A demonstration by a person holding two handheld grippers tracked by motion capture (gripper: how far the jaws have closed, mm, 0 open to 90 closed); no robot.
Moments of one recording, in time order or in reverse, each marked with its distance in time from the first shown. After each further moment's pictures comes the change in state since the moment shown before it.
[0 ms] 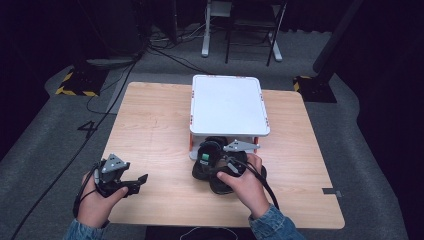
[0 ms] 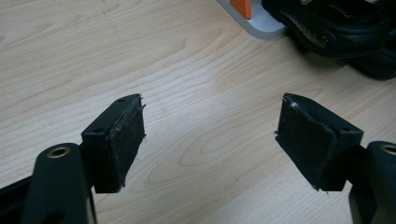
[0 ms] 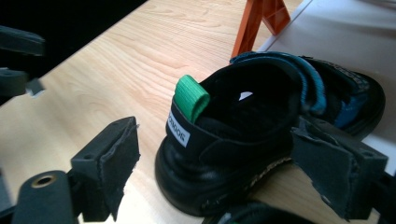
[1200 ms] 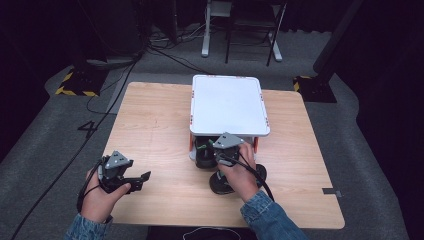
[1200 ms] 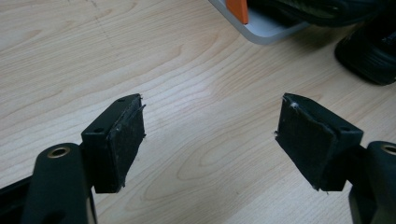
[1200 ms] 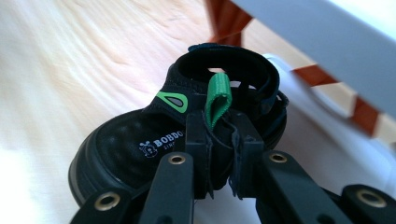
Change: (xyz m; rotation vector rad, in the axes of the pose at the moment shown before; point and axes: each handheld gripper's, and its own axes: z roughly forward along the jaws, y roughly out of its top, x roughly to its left) left arm 0.003 0.007 0.009 0.000 -0.023 0.007; right arm -0.012 0.023 0.023 -0.016 -0.200 -0.468
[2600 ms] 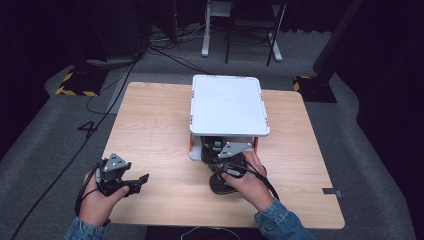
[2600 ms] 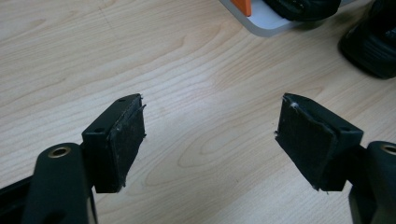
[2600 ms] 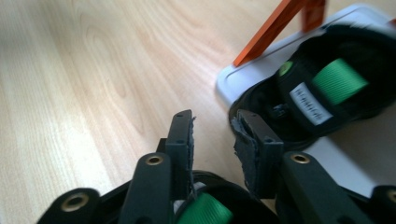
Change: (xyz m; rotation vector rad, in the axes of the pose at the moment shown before) left arm -0.002 -0.008 -0.005 0.012 0.014 -0.017; right arm 0.010 -0.014 -0.024 0.108 0.278 0.078
